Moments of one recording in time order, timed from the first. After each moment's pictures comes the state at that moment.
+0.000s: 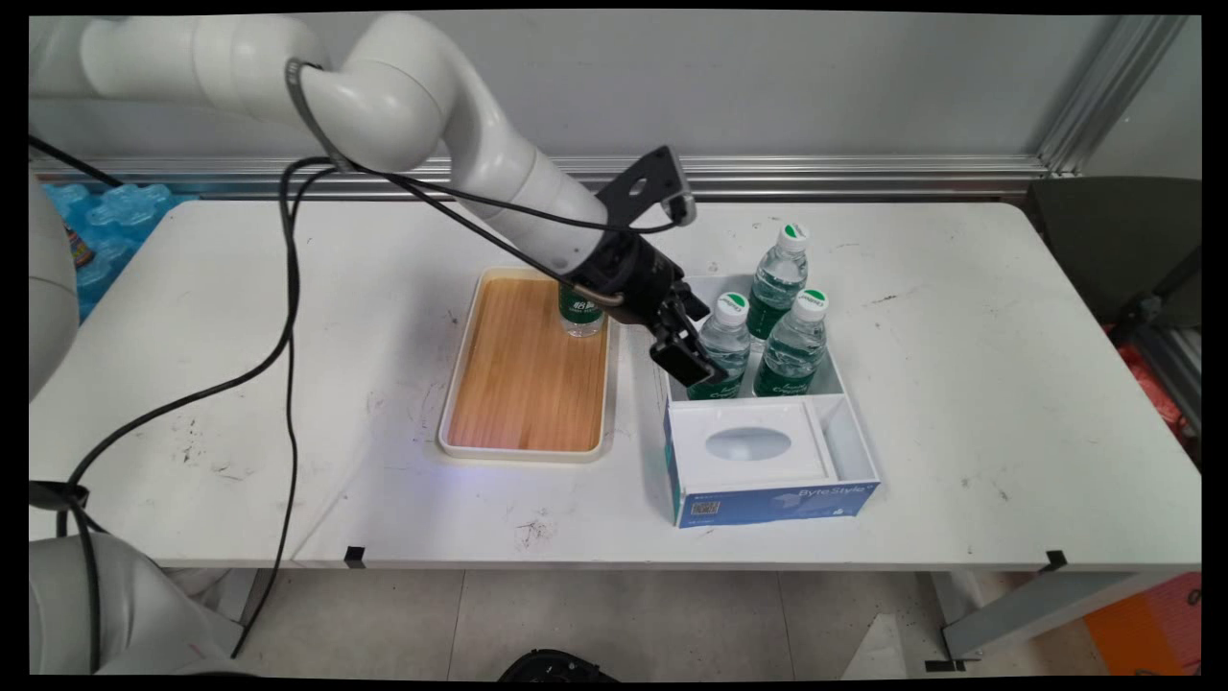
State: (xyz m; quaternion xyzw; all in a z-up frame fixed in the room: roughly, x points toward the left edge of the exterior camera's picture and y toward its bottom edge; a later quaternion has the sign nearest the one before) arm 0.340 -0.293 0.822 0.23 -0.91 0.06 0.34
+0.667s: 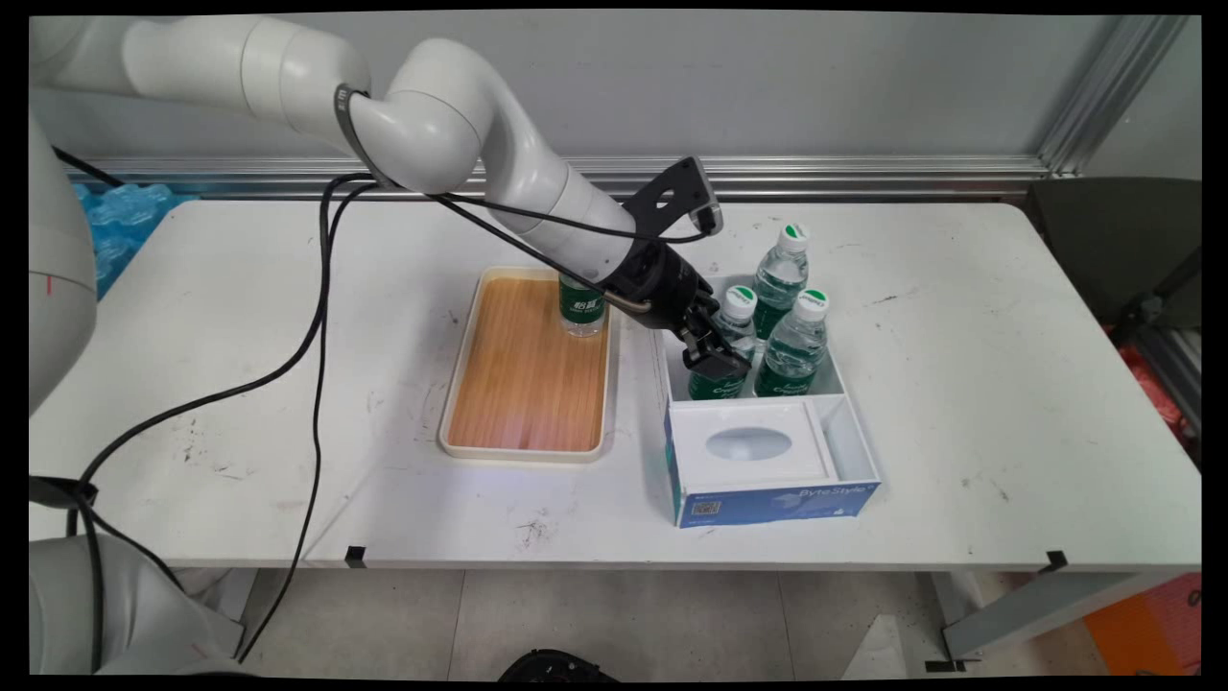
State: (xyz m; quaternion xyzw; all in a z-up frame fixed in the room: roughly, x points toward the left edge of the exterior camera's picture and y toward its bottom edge) arm 0.323 -0.306 0.805 0.24 -0.90 0.07 0.35
